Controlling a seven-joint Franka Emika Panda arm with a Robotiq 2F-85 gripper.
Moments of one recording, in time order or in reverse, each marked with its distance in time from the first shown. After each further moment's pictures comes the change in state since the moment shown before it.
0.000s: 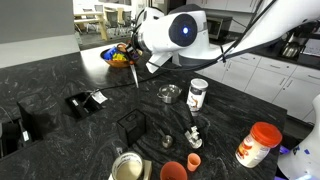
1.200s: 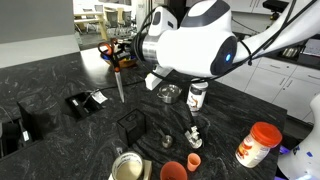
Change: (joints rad) arm 0.176 -0.145 0.015 -0.151 -0.418 0.012 0.450
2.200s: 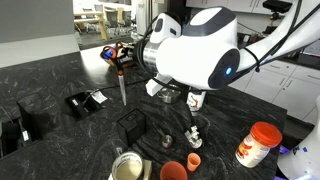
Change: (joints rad) arm -0.336 -0.025 0.427 -0.054 0.000 -0.201 -0.006
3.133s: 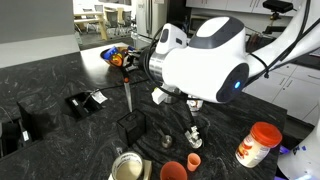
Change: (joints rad) arm -0.108 -0.029 0.149 -0.076 0.000 -0.066 0.005
